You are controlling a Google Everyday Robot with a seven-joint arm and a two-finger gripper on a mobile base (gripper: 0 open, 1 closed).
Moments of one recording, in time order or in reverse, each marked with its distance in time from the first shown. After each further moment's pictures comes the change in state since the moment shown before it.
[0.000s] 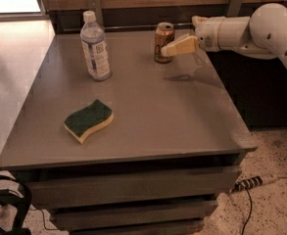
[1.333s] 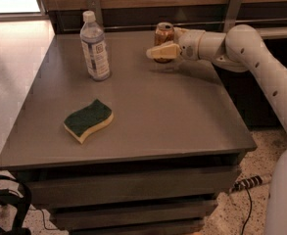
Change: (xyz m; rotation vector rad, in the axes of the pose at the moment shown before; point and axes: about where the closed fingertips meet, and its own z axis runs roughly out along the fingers) arm 0.024 -0.001 0.065 -0.045 -0.118 0.086
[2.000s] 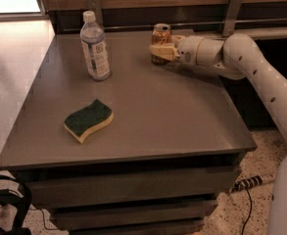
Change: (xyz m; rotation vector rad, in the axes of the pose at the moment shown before) arm 0.017 0.003 0.006 -0.004 -0.034 0.036
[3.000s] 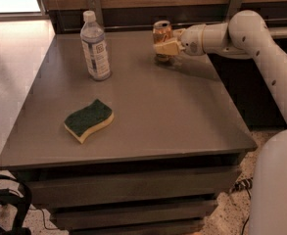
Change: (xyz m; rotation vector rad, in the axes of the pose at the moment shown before) arm -0.014 0.002 -0.011 -0.080 0.173 -0.105
